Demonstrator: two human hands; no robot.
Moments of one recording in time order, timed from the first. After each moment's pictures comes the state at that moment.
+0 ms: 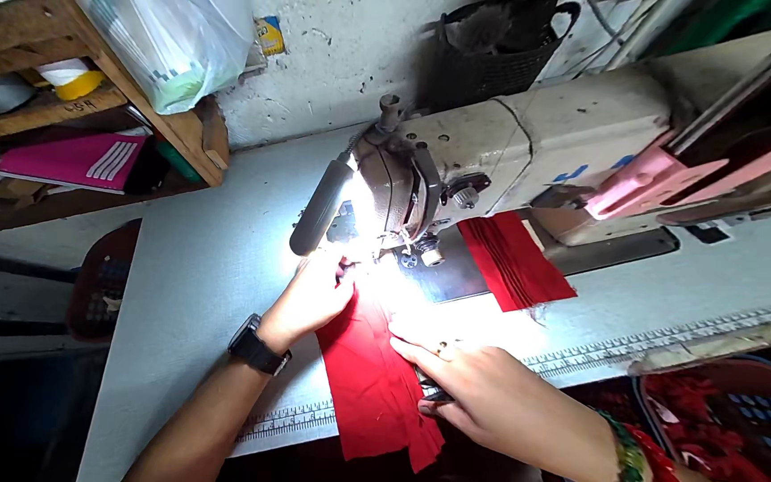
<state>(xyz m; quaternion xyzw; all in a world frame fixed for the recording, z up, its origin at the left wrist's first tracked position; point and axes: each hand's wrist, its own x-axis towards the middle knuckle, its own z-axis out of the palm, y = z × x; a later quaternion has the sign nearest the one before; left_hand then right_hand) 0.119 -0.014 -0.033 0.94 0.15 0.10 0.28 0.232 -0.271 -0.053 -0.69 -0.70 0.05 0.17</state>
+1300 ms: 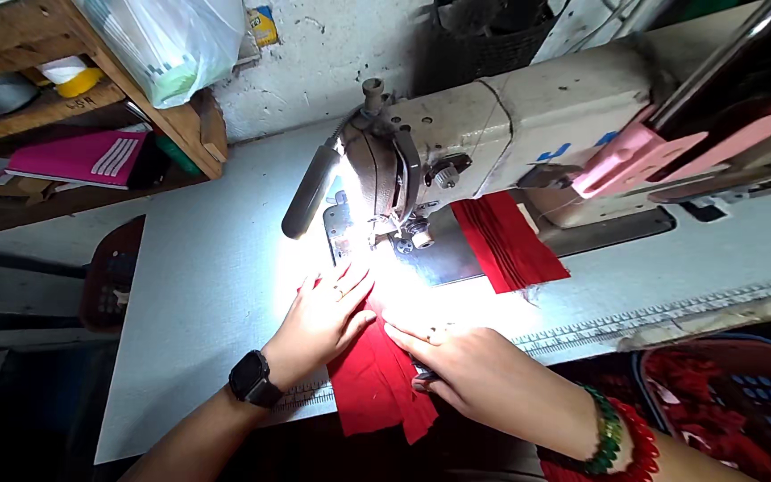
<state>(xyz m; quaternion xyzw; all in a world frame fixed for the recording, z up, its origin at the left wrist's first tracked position) 0.080 -0.053 -0.061 0.99 0.04 0.09 0.10 0.229 -0.272 -0.049 -0.68 -0.72 0.05 0.14</state>
